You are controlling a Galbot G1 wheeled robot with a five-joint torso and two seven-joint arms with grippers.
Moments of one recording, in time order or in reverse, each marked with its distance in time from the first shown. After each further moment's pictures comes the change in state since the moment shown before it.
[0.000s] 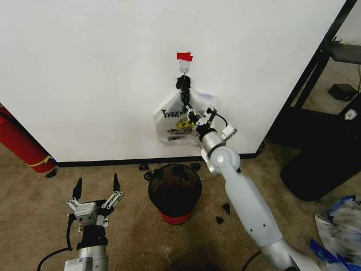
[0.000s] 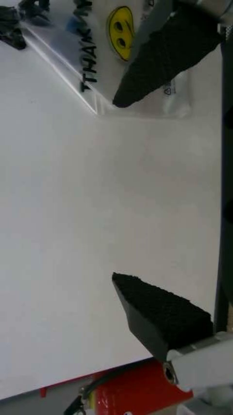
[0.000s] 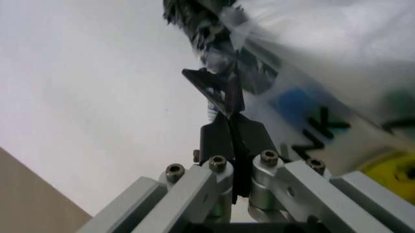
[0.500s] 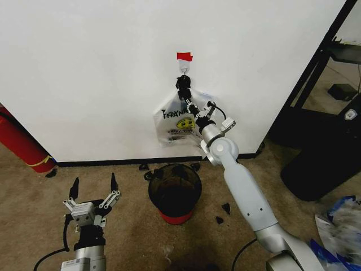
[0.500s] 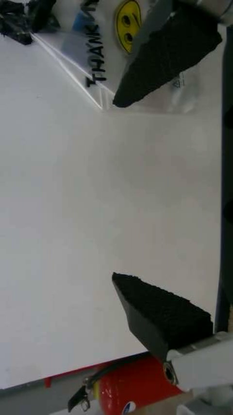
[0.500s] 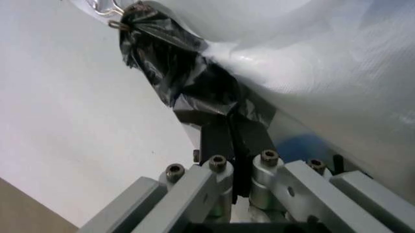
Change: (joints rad) left arm 0.022 -0.016 -0.014 -0.028 0.008 0.000 0.000; right arm 0.167 0.027 0.010 -0.181 0.133 -0.020 -0.022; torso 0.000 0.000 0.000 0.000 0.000
